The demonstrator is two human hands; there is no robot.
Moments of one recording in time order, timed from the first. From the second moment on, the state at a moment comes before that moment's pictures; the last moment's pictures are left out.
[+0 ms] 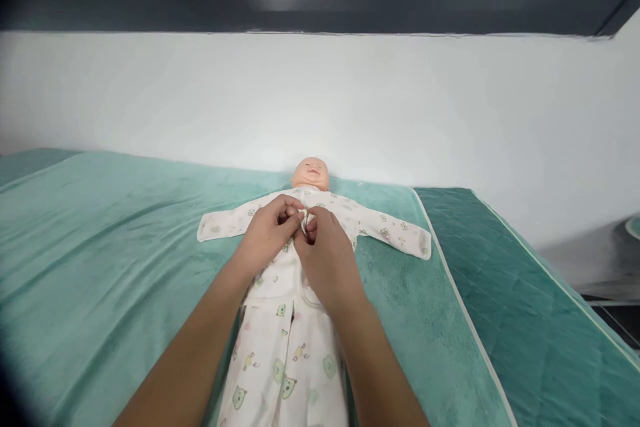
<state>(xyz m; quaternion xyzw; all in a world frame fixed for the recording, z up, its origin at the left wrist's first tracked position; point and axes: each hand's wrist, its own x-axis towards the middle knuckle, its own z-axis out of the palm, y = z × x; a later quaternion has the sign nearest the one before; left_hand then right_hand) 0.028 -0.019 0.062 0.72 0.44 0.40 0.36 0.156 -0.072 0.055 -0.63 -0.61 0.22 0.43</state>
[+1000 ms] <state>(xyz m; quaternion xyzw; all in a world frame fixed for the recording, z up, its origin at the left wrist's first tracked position) -0.009 -0.031 0.075 0.74 0.39 0.29 0.46 0.141 -0.104 0.061 -0.69 -0.68 0.03 0.25</state>
